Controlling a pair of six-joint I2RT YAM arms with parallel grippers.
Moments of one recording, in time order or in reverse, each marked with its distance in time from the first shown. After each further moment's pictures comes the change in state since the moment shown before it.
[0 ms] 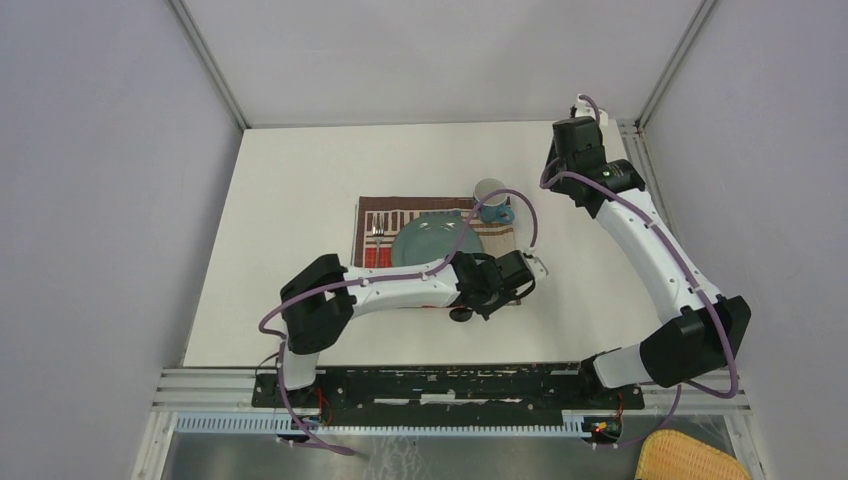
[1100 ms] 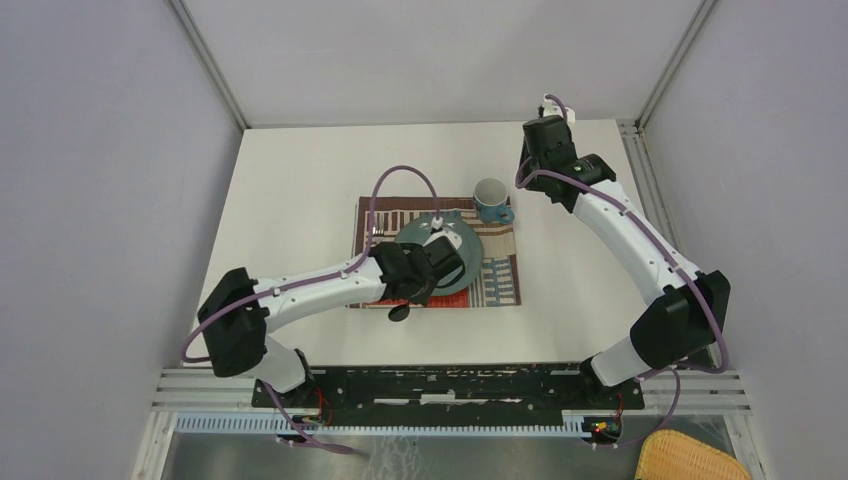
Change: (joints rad) left arm 0.179 -0.415 -0.344 -0.161 -0.175 -0.327; right arm 0.103 0.101 0.040 0.058 -0.001 -0.005
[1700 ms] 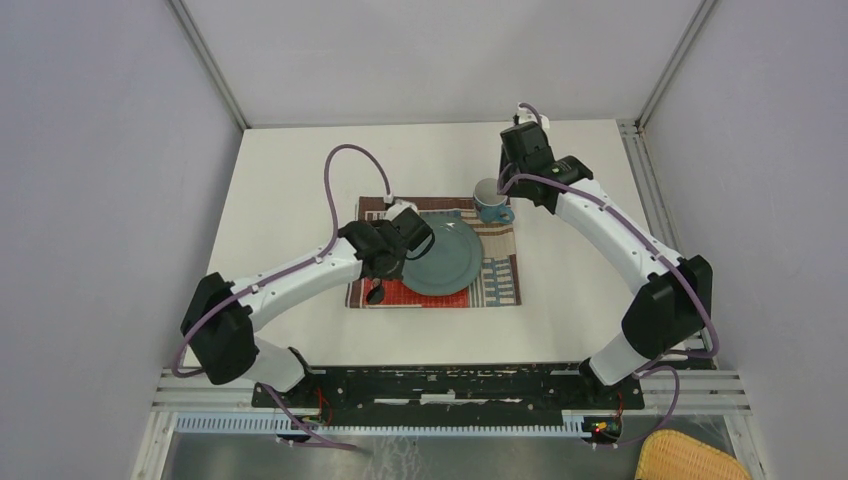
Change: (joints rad) left arm 0.211 -0.042 0.010 -0.088 -0.080 -0.116; right arm 0.068 0.064 -0.002 0.017 -0.028 0.008
